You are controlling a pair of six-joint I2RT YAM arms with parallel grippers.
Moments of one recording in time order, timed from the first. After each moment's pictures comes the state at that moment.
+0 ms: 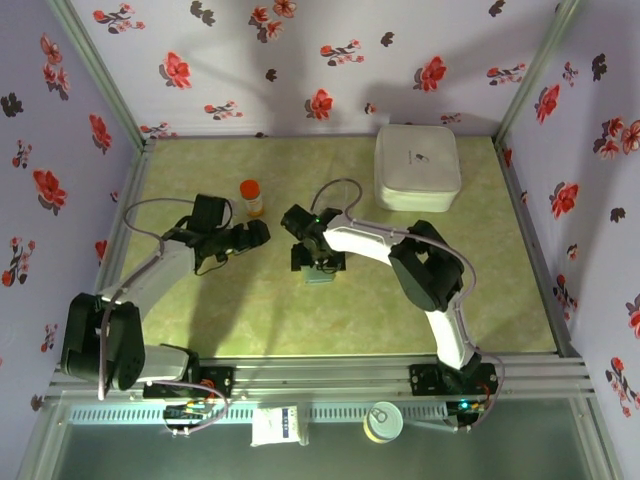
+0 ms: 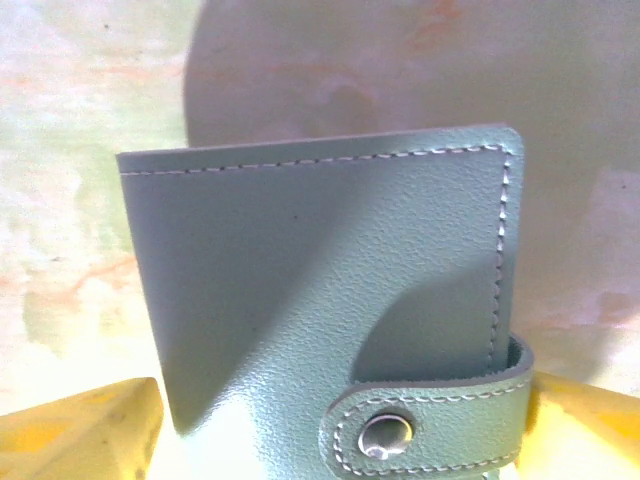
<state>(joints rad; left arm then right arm) -0.31 1.35 0.83 -0.41 0.26 -0.61 0.88 2.07 1.52 -0.83 0.06 0.83</state>
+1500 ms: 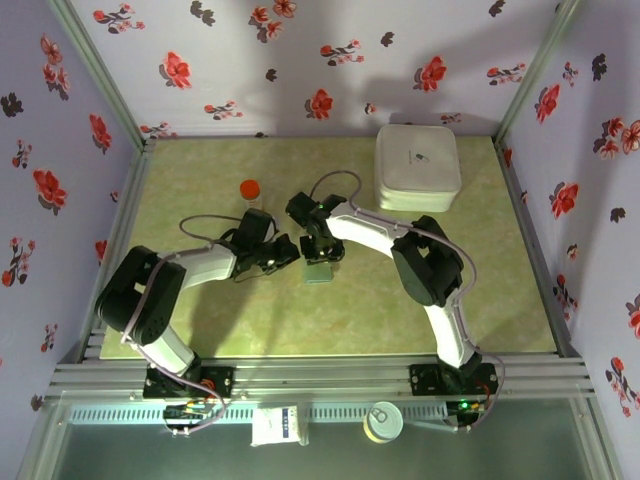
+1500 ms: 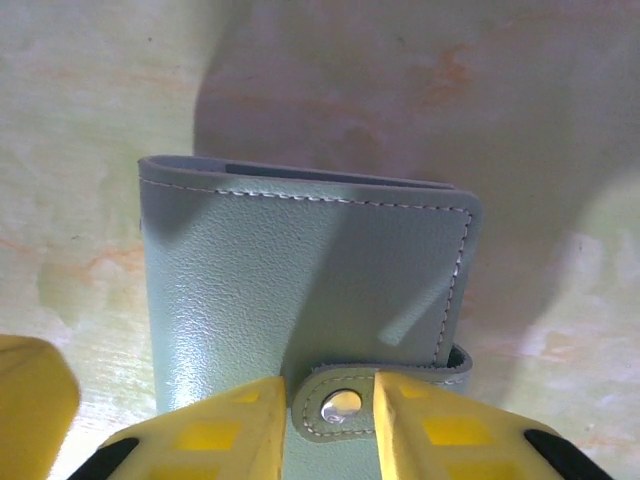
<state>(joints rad) -0.56 1.64 0.76 0.03 0.39 -0.91 0.83 2.10 1.62 -0.95 -0.01 0.63</state>
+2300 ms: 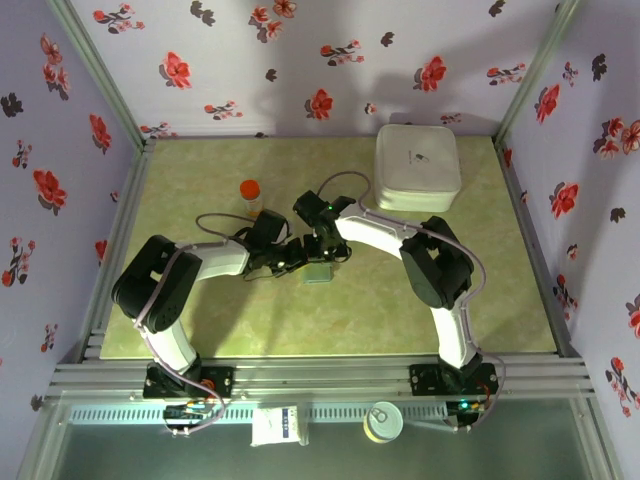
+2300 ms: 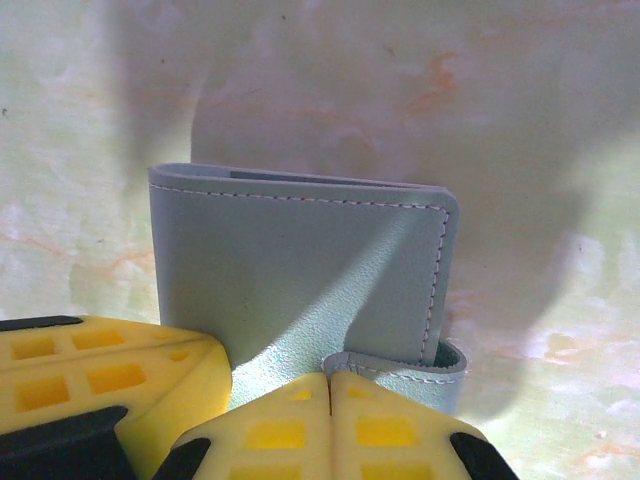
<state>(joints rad) -0.61 1.74 0.83 -0.01 0.39 -0.90 0.80 2.04 1.53 -0.85 -0.06 0.65</state>
